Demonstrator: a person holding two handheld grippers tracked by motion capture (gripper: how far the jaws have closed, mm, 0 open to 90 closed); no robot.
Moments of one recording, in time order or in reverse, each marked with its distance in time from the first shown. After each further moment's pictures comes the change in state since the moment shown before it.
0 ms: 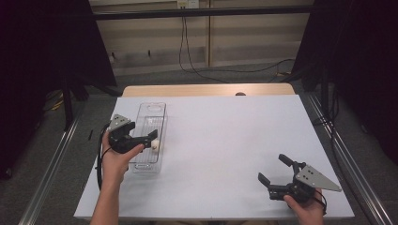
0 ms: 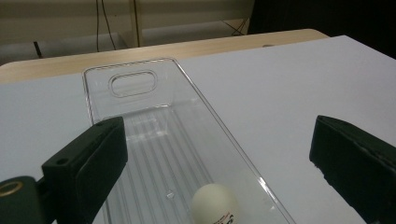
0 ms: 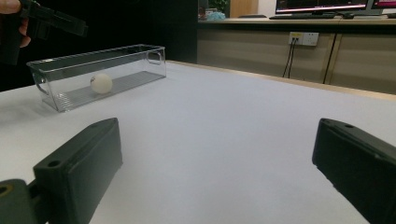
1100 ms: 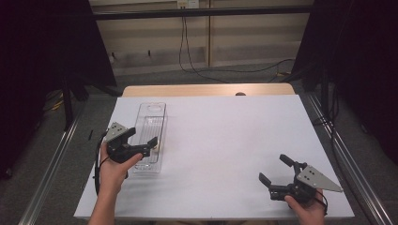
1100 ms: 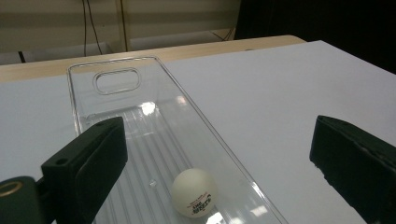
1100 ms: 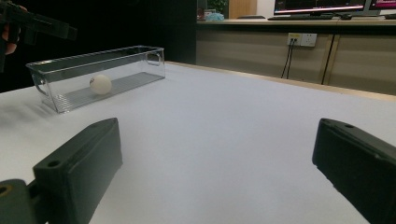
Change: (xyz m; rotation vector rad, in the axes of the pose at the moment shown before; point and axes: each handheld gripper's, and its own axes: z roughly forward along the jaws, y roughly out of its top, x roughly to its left) left arm -0.008 -0.017 -0.015 -0.039 -0.043 0.011; right arm -0.001 0.000 -0.002 -0.003 -0.004 0.000
